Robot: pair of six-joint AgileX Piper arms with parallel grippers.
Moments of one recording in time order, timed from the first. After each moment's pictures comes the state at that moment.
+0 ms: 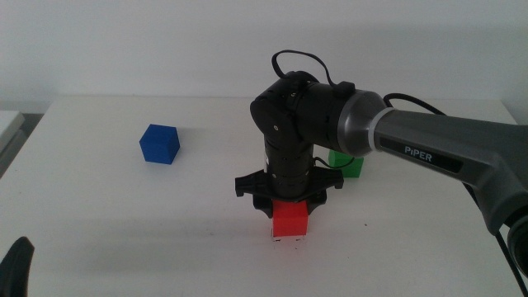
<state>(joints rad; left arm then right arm) -0.03 0.00 0.00 -0.06 0.13 0.03 0.77 2.15 -1.76 -0.15 1.16 0.76</state>
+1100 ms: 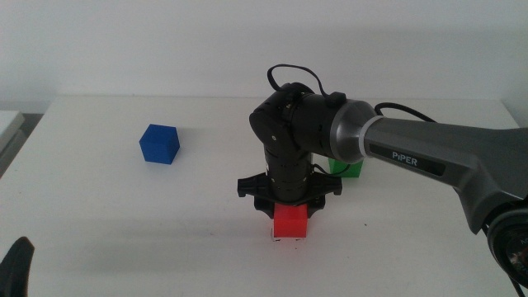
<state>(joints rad) -0.03 0.00 0.00 -0.06 0.13 0.03 0.76 2.20 -1.76 -0.19 1.12 0.85</state>
